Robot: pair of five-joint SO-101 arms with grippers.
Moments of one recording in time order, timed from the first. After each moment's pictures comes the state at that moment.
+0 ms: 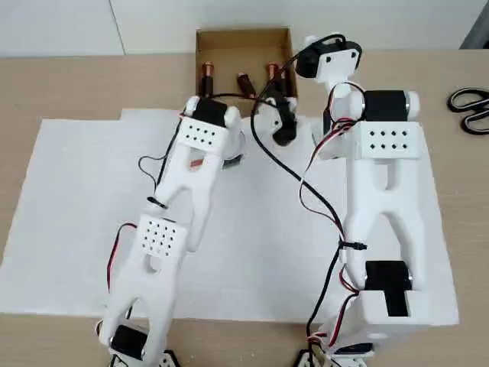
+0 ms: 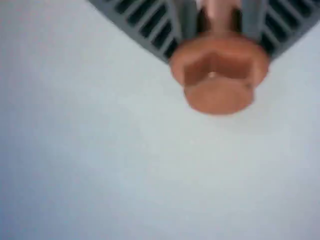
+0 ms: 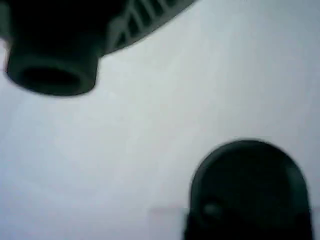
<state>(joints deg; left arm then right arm) 15.6 64.8 -75.0 99.6 -47.9 -3.9 5.7 -20.7 90.8 15.7</state>
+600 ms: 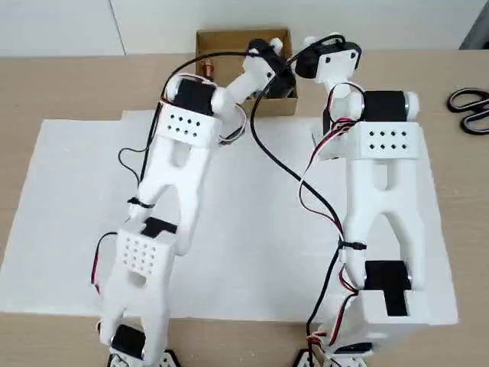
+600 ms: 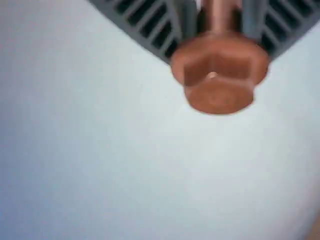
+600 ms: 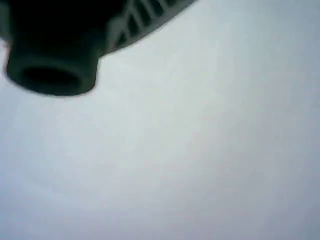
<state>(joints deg) 15.6 41.2 -63.5 99.7 -27.6 -3.9 5.7 -20.7 90.8 15.7</state>
